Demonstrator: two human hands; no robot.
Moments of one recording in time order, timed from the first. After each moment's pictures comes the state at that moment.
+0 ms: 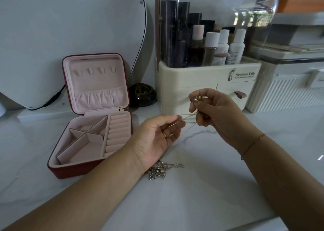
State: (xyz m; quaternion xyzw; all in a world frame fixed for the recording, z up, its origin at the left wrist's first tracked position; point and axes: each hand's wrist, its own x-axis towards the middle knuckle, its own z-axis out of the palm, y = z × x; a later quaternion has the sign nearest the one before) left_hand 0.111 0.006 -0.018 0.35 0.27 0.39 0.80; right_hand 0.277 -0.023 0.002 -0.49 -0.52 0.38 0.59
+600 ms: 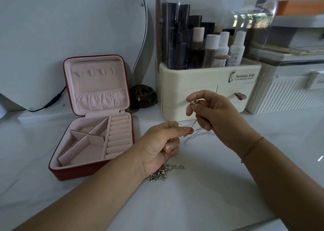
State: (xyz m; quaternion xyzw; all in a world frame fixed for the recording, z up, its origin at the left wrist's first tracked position) left_hand 0.115 -0.003 -0.018 0.44 0.33 0.31 0.78; right_hand 0.272 -0.024 0.002 -0.48 -0.55 0.37 0.57
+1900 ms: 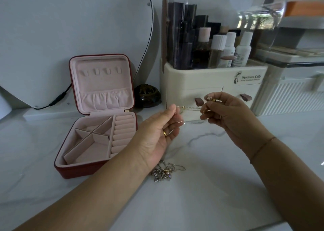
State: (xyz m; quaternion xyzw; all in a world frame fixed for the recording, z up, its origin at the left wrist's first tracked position) left_hand 0.105 0.005 -0.012 0.40 0.28 0.43 0.76; right_hand 0.282 -0.023 0.005 -0.52 -0.45 0.39 0.62
